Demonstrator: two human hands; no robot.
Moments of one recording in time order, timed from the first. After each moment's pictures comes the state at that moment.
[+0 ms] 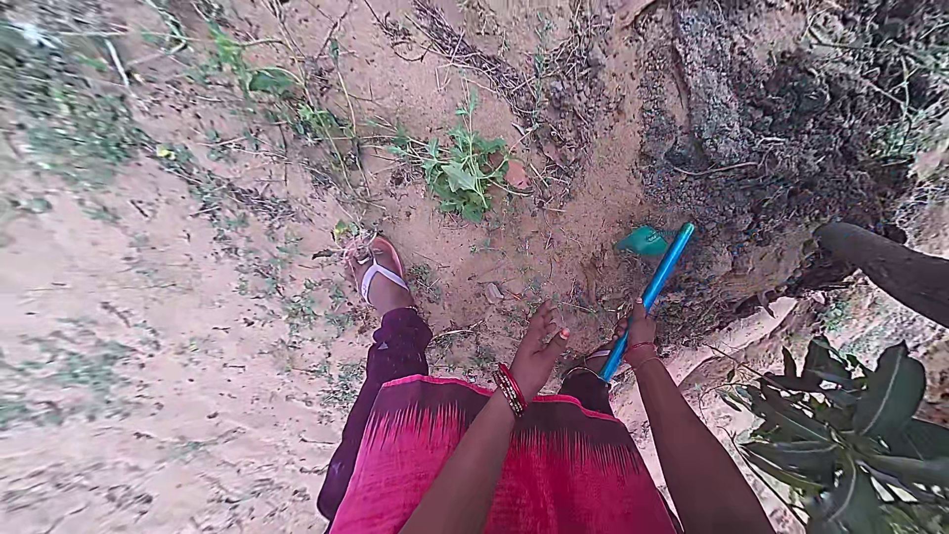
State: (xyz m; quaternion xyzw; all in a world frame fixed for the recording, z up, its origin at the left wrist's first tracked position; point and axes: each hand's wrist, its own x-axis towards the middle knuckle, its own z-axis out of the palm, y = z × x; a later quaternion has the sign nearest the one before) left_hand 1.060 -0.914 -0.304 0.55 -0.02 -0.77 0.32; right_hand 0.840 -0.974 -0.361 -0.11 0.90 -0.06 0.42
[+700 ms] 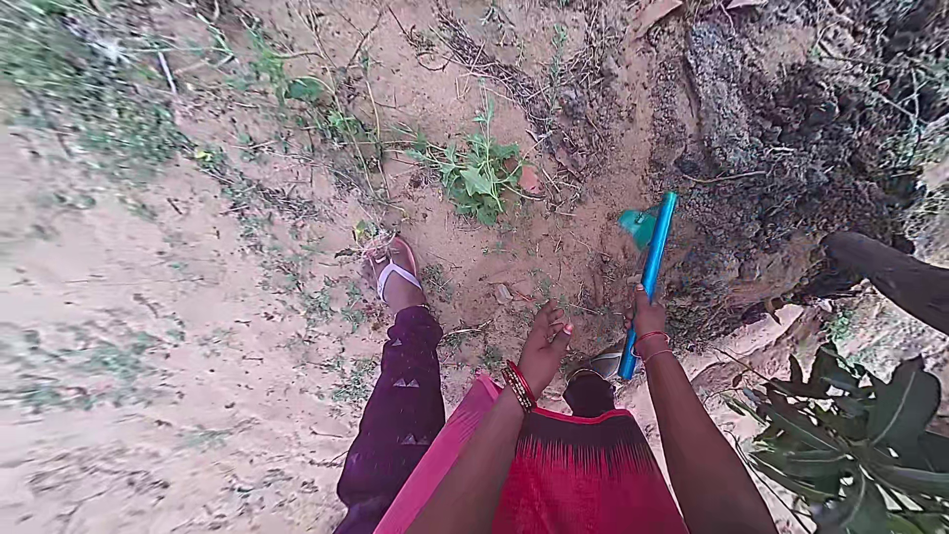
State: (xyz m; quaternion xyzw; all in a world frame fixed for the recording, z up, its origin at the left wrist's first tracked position) left_hand 1.068 -0.918 -0.296 0.56 0.00 -0.77 0.31; right_hand 0.881 -1.007 -0.338 -0.19 0.89 0.04 0.42
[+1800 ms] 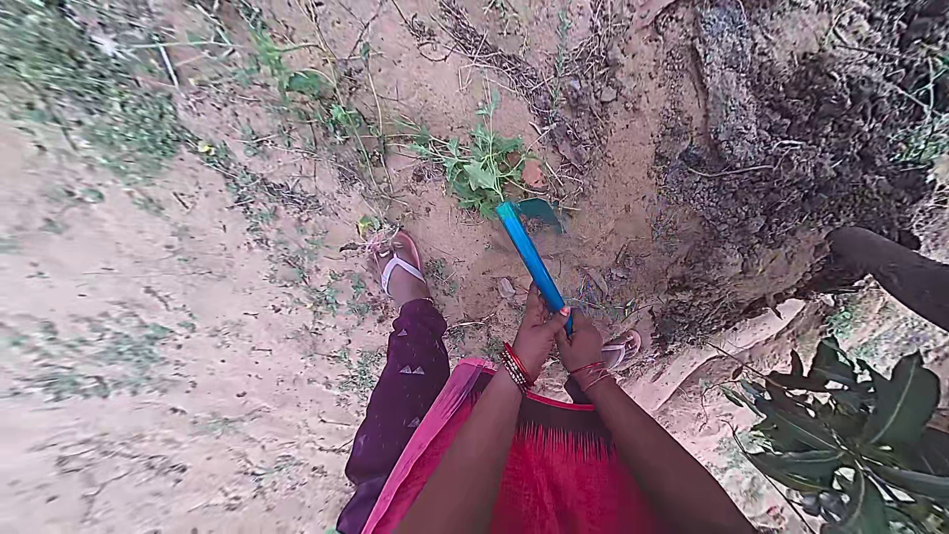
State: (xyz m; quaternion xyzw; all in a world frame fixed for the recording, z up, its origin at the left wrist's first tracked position) left_hand 1.083 -0.938 -0.299 0.55 0.12 -0.75 0.35; right_hand 0.964 -0.942 -0.303 -0.56 0.65 0.27 0.45
